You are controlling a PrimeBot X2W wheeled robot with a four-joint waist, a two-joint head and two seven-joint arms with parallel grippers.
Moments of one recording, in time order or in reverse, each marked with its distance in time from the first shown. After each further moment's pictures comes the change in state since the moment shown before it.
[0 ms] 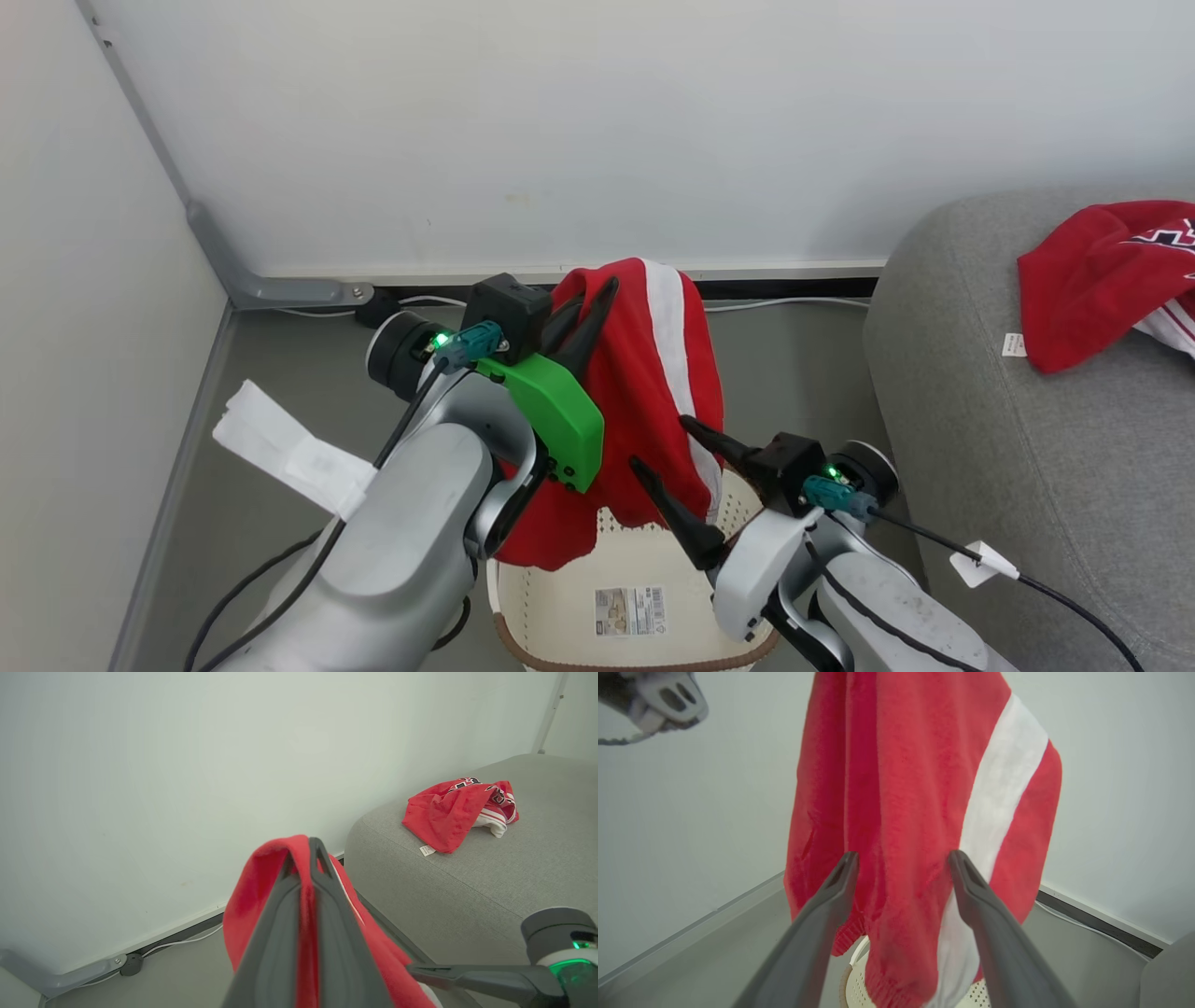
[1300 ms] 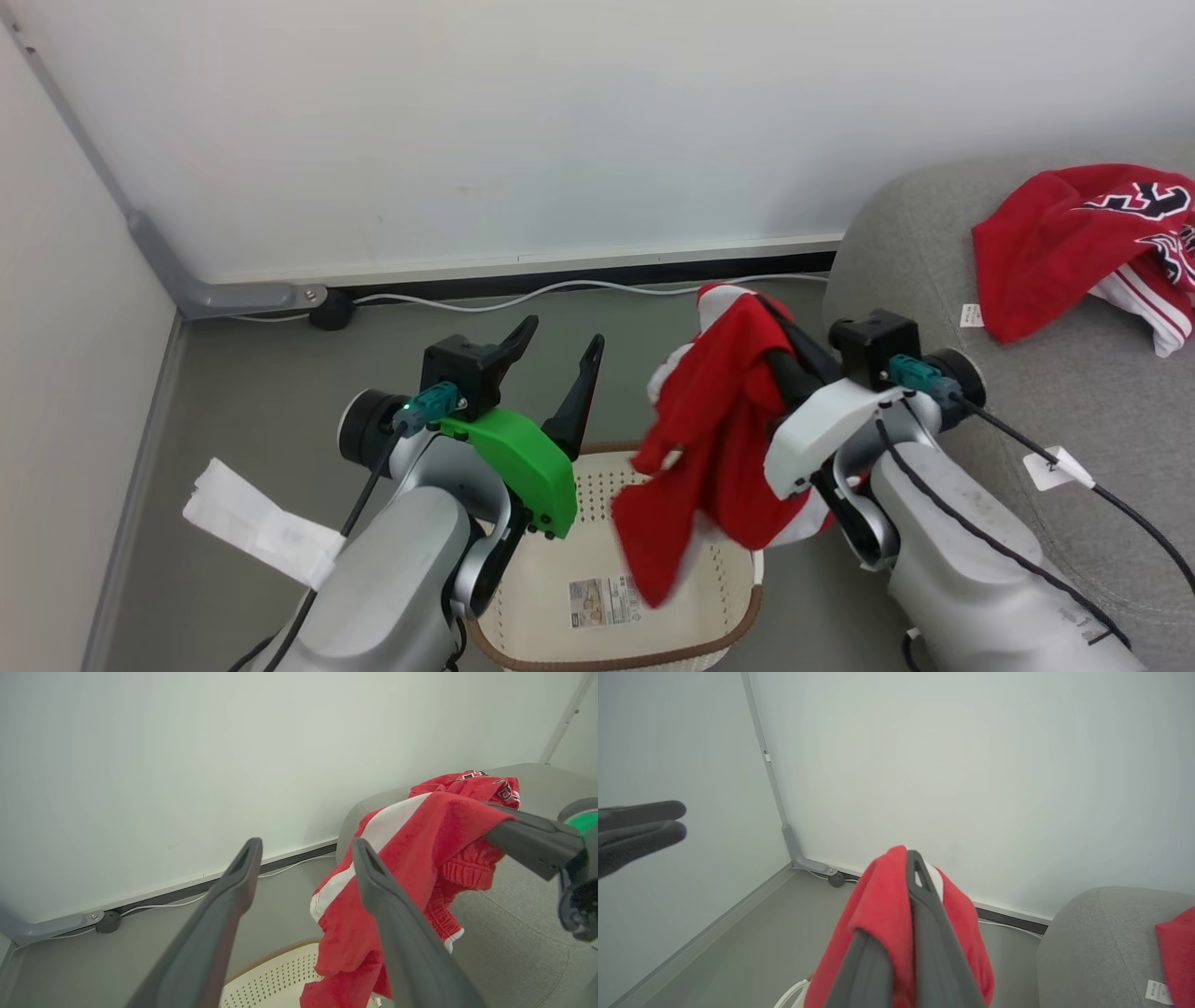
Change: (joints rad) left arm 0.120 0.034 0.027 -0.066 -0.057 0.089 -0.026; right arm -0.156 -0.018 -0.111 0.086 0.079 -0.117 -0.009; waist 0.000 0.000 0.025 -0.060
